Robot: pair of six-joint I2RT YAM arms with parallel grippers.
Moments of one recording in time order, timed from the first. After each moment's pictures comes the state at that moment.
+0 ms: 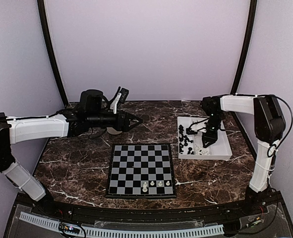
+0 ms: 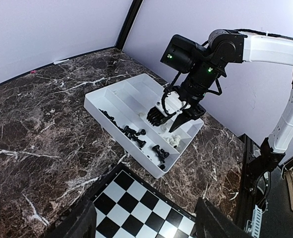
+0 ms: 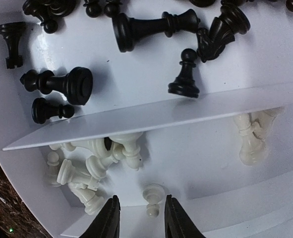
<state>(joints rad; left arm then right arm) -0.68 1.52 1.03 0.12 0.43 -0.27 0.32 1.97 1.45 -1.04 -0.09 -0.99</state>
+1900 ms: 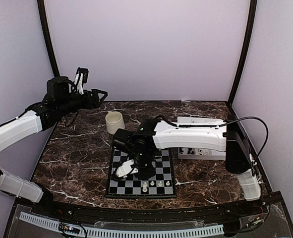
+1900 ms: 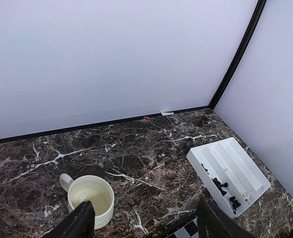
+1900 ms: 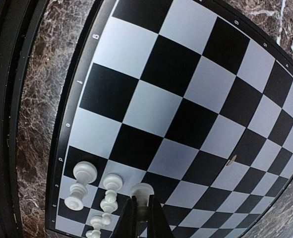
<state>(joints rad) -0.43 1.26 1.02 0.00 0.15 -0.25 1.22 2.21 1.95 -1.19 -0.01 -0.77</state>
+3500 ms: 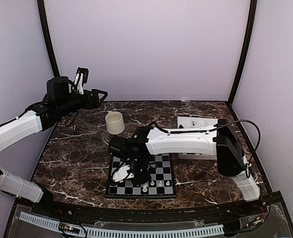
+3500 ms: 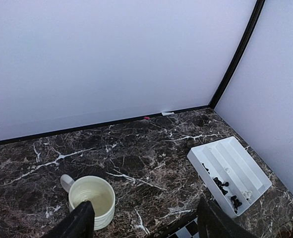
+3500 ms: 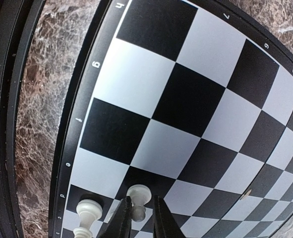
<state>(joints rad) -0.43 1.26 1.02 0.00 0.15 -0.24 1.25 2.29 1.98 -1.16 -0.05 -0.74</state>
